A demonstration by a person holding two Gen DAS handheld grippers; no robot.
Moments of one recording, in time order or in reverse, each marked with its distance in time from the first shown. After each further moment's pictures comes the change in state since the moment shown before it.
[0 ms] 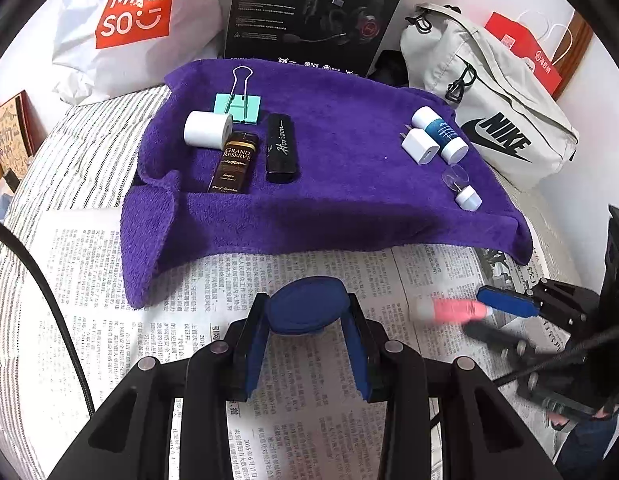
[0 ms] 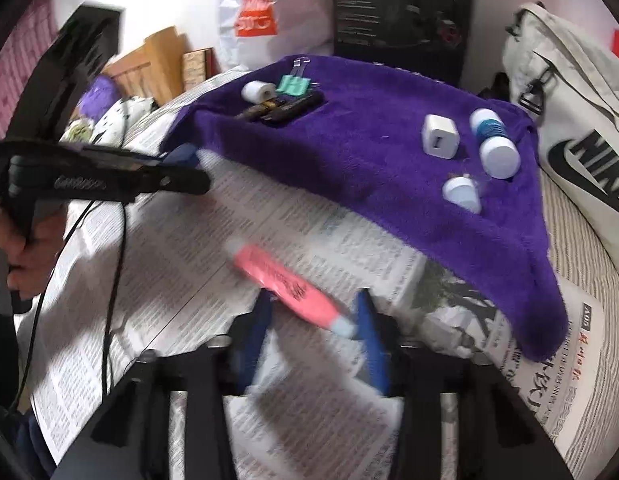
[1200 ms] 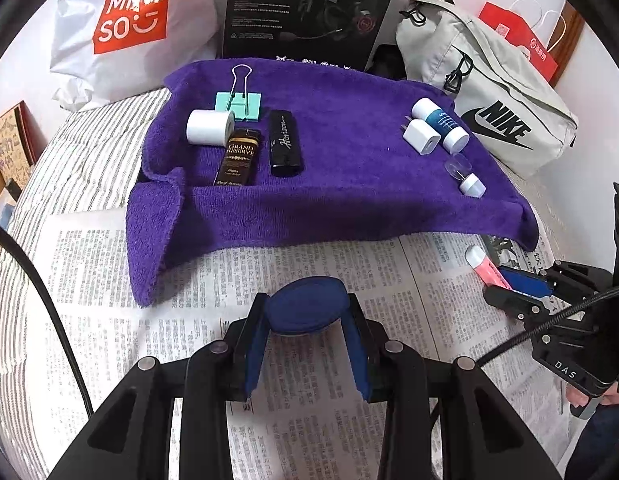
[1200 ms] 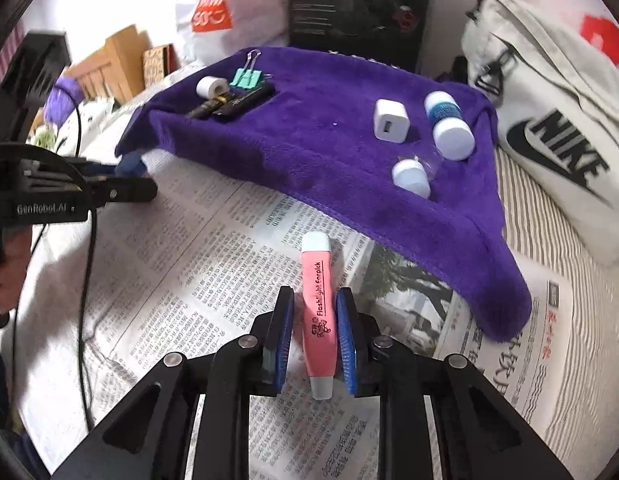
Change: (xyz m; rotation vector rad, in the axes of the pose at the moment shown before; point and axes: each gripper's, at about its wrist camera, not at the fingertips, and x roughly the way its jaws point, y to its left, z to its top) left arm -0.006 0.003 0.003 0.038 -0.008 0.025; right arm 0.001 -0.005 0.000 0.003 0.030 -0.127
